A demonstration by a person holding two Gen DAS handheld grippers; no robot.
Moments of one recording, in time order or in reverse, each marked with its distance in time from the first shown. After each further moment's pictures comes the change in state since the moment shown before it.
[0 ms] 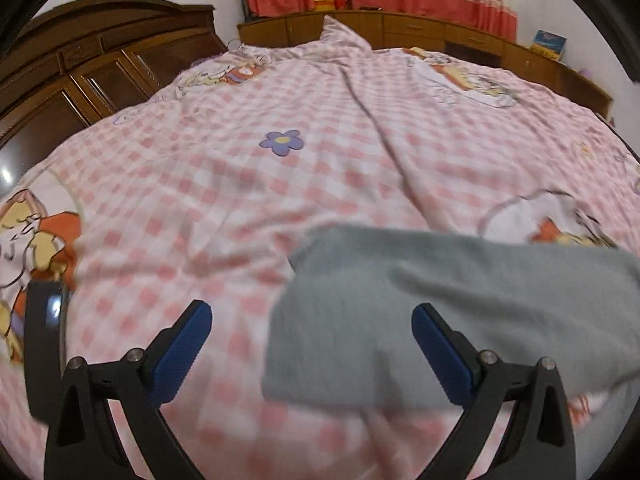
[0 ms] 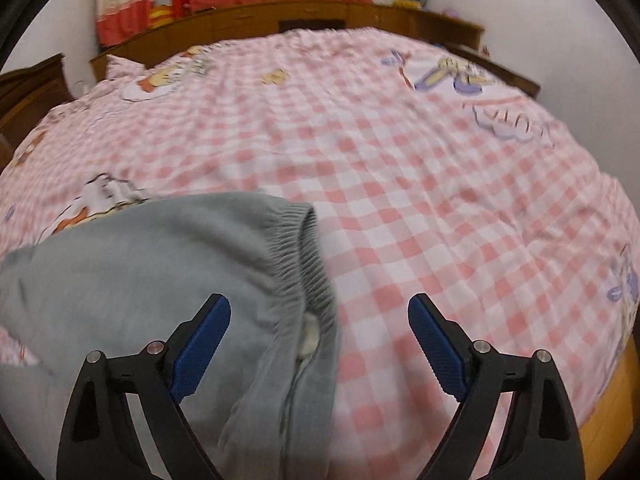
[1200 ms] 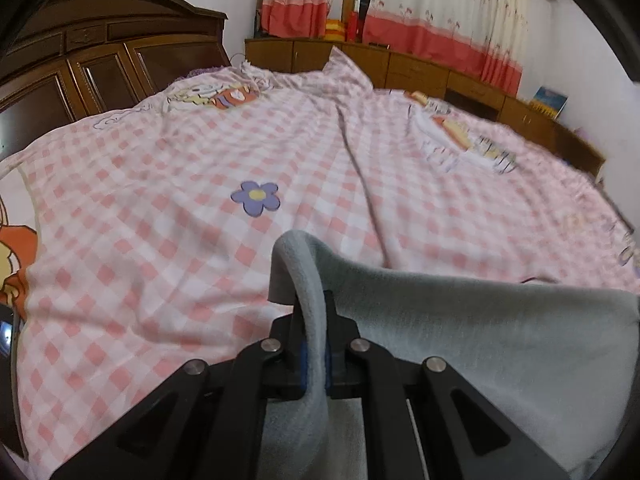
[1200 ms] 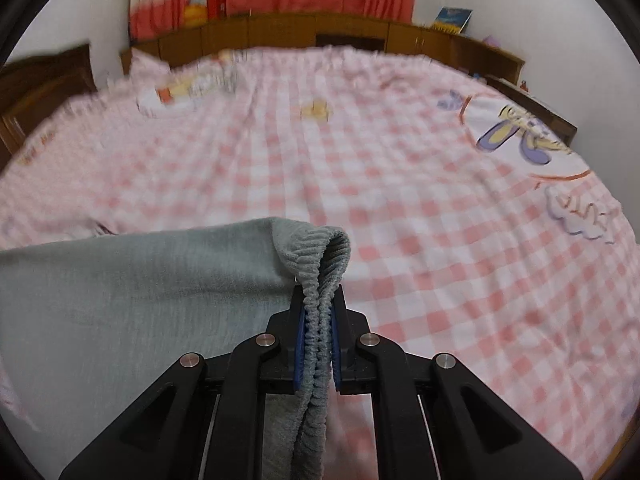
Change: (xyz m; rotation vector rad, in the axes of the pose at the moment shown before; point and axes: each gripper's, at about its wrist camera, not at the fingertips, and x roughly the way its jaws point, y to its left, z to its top) left arm 0.028 -0.006 0.045 -0.118 -0.097 -0.095; right arm 0.065 0.046 0.079 -0.147 -0.045 0.044
